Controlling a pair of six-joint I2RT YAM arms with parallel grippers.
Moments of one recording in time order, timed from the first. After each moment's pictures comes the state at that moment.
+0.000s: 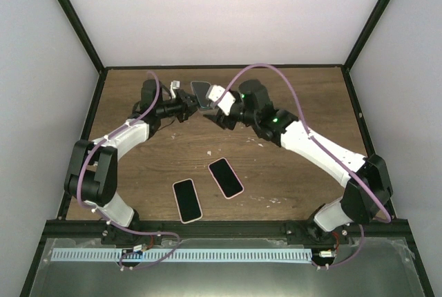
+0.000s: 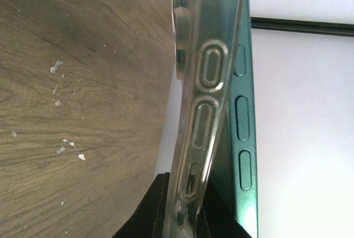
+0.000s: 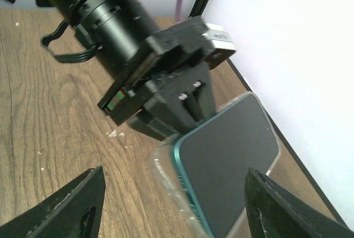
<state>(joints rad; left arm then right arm) -0.27 1.62 0.99 0.27 0.79 -1.36 0.74 1.48 1.24 -0.16 -0.20 -0.49</state>
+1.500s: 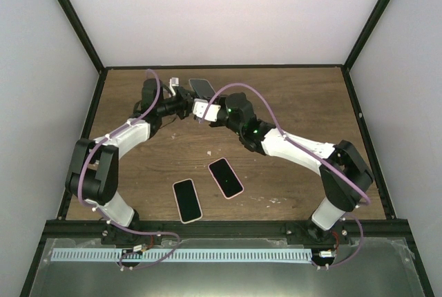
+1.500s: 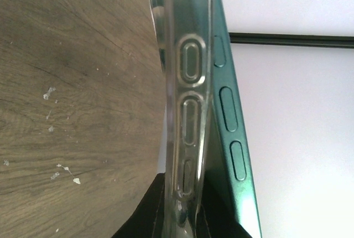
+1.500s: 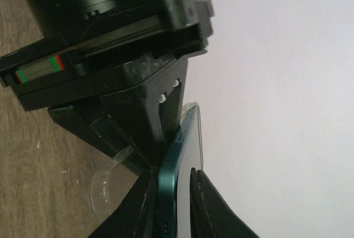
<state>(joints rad) -0.28 1.63 1.00 0.33 0.73 -1.36 0.80 1.63 1.13 0.29 0.09 -0.96</state>
